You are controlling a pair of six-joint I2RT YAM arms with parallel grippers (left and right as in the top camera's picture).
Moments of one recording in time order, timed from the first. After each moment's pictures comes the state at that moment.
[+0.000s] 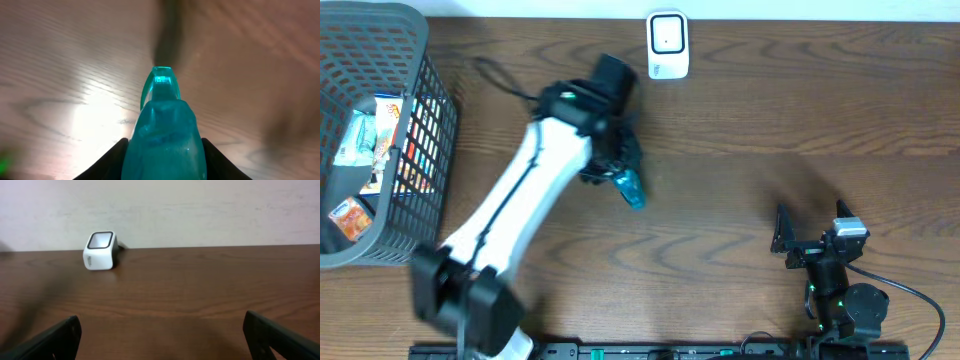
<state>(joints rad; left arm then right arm) -0.48 1.77 1.61 -1.24 0.13 -0.87 -0.08 0.01 0.01 -0.06 -0.18 0.06</state>
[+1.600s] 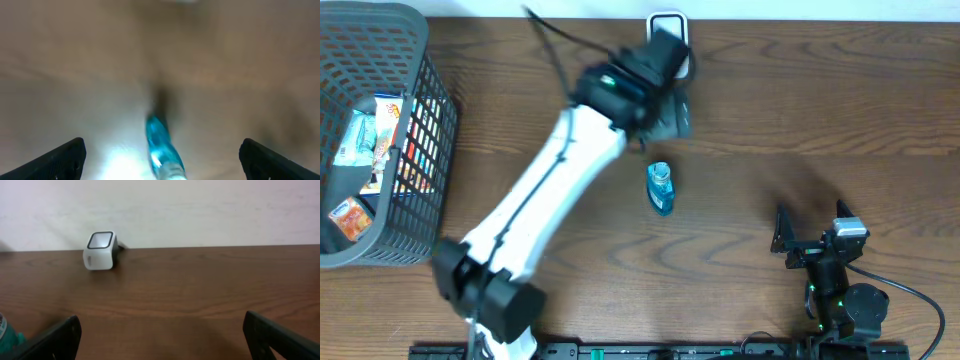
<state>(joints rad) -0.57 1.84 1.99 -1.23 -0.13 -0.62 -0.08 0.01 0.01 -0.06 -0.18 0.06</state>
